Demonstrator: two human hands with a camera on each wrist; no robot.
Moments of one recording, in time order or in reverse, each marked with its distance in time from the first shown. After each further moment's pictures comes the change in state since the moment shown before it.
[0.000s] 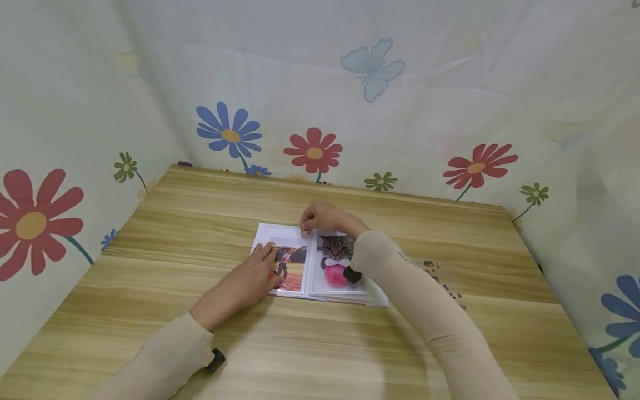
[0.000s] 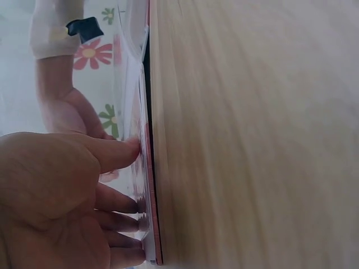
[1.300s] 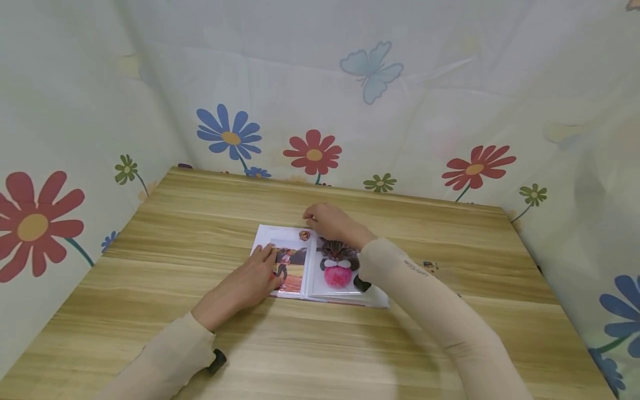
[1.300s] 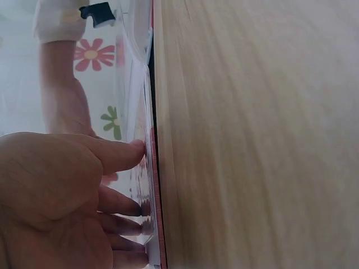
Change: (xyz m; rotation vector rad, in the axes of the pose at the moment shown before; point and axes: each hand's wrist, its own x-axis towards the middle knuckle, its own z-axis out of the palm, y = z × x) left_hand 0.000 0.005 -0.002 -0.001 -0.016 -0.006; right_hand -0.016 -0.006 0.009 -0.240 0.175 -0.009
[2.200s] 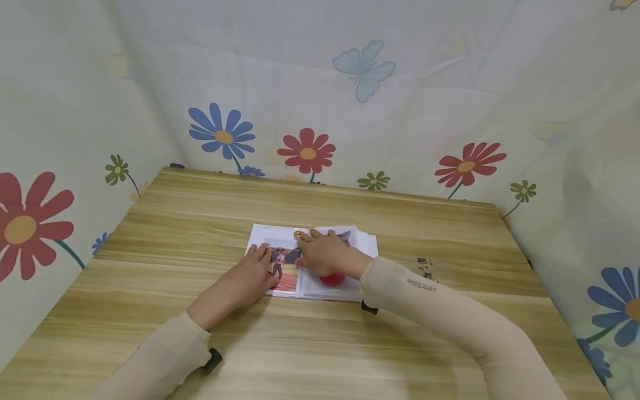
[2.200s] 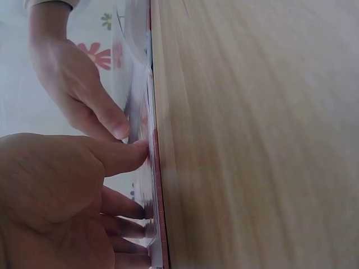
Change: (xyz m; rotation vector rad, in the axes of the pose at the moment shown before) left_hand -0.001 0.000 -0.002 0.040 -0.004 0.033; right_hand -0.052 -0.042 0.020 -0.313 -0.314 0.089
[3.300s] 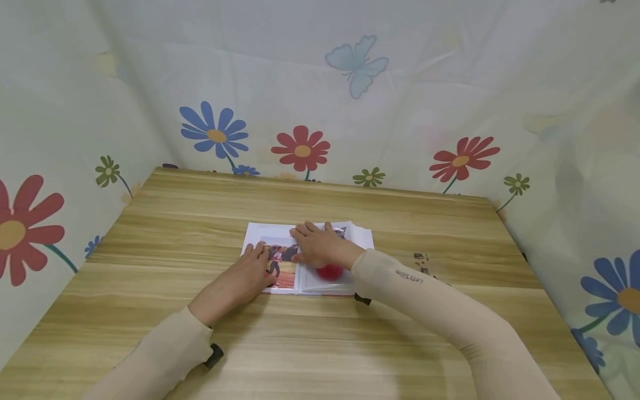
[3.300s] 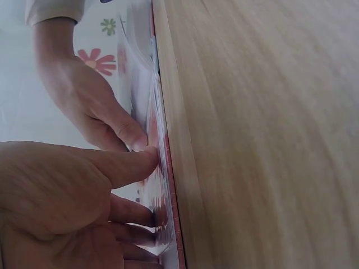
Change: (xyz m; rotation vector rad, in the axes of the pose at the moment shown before) left_hand 0.009 0.006 -0.004 -0.045 -0.057 -0.034; right_hand 0.016 0.012 0.002 0.044 -0.012 0.019
